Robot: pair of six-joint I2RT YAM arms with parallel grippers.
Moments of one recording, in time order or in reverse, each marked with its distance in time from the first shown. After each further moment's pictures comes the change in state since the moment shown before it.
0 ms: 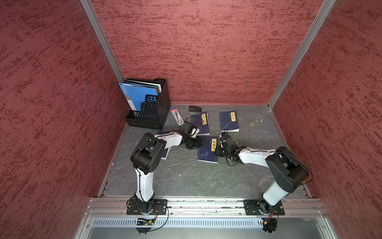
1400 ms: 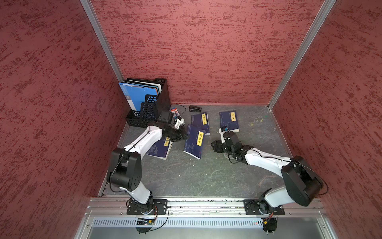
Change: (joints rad) left arm 0.285 -0.380 0.062 -0.491 0.113 0.188; right arm 0.005 -0.180 0.029 -0.034 0.005 -0.173
